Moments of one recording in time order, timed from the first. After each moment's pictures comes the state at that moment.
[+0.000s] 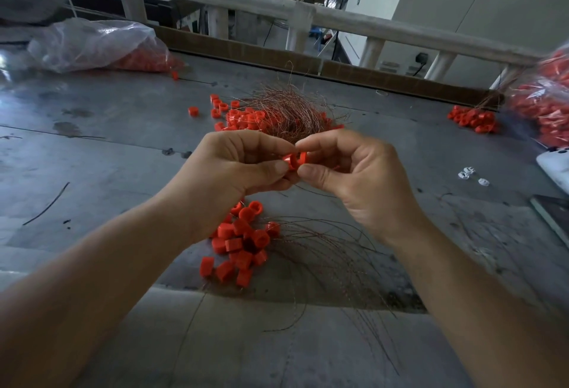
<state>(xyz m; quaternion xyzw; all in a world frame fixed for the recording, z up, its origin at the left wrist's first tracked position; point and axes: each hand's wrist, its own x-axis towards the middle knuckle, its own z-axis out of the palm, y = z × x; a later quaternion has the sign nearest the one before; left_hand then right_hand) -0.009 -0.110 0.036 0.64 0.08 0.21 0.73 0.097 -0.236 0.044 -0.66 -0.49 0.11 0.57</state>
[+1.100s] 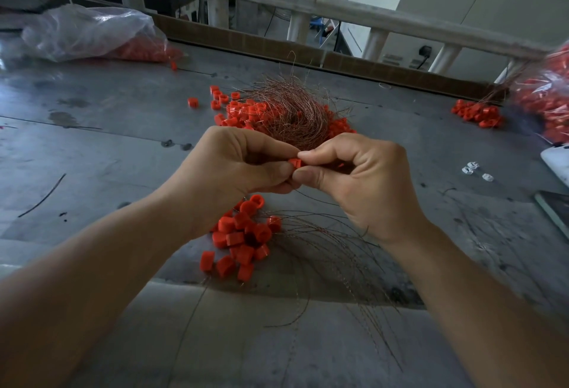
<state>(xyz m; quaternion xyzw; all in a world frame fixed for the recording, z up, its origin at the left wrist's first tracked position) -0.011 -0.110 0.035 0.69 0.07 0.20 0.69 0.091 -0.235 0.037 -0.69 -0.51 -0.02 0.51</state>
